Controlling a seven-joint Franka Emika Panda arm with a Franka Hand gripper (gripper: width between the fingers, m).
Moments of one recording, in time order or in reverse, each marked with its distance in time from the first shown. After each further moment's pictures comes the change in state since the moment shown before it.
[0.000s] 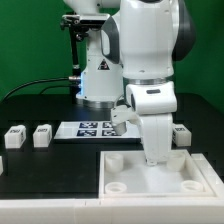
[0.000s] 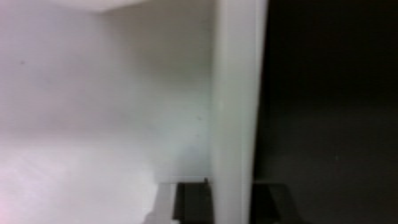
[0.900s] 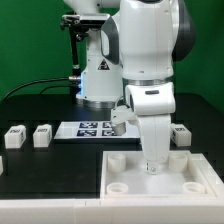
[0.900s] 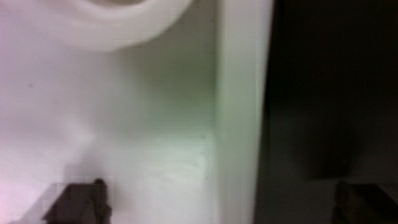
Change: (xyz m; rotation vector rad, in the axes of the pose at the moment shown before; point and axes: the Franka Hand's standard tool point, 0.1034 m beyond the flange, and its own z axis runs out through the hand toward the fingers) arm -0.006 0.001 0.000 0.000 -0.001 0.016
